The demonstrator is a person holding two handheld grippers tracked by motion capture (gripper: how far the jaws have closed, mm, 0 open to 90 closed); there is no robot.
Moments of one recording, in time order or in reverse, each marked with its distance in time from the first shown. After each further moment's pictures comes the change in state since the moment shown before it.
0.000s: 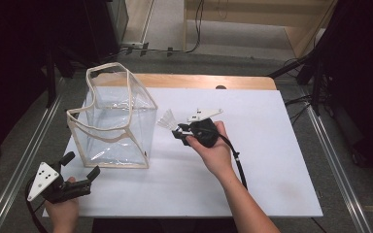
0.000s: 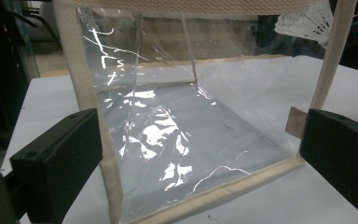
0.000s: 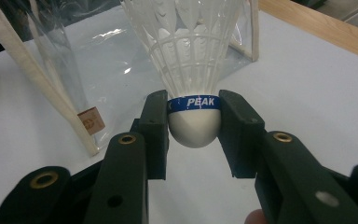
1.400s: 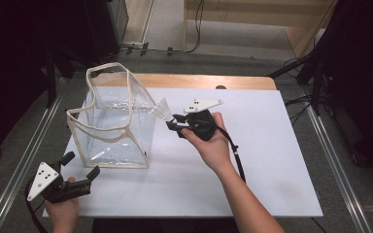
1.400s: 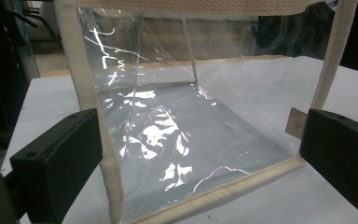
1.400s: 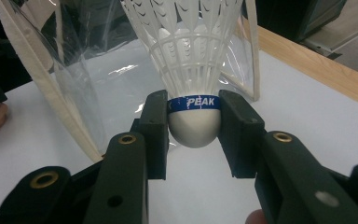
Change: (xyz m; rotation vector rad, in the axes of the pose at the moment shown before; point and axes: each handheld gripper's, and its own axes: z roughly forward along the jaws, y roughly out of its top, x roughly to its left) left arm 0.000 0.000 0.000 -0.001 0.001 -0.002; right arm 0.011 0.034 -0.015 -0.070 0.009 -0.017
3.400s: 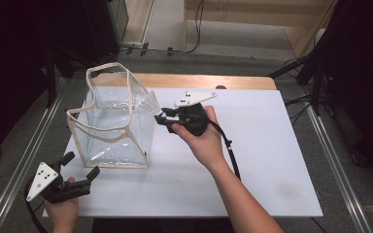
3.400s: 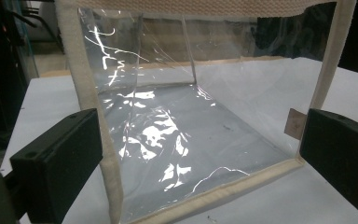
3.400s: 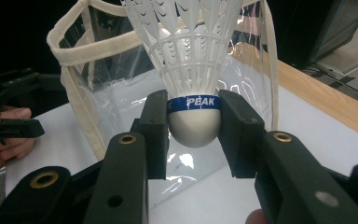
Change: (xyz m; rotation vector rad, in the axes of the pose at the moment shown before) left arm 0.000 0.000 0.000 -0.006 -0.002 -0.008; right arm 0.019 0.032 -0.002 -0.066 0.047 -0.027
